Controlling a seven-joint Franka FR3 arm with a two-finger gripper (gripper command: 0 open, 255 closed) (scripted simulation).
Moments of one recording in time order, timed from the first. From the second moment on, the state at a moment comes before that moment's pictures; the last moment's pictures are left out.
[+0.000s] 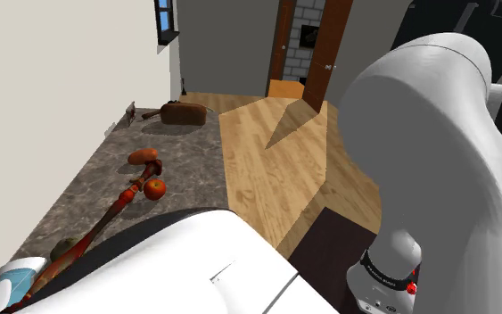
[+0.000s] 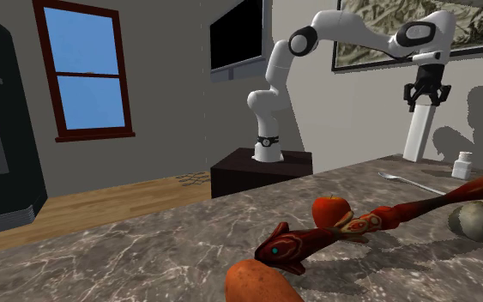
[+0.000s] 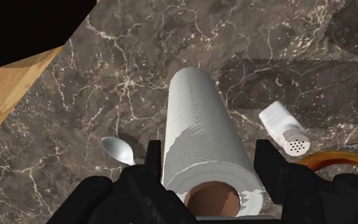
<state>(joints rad) 0.78 0.43 0.65 -1.50 -0.38 1.79 1.43</state>
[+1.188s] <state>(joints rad) 0.77 0.45 0.64 -1.56 -0.40 1.86 1.45</state>
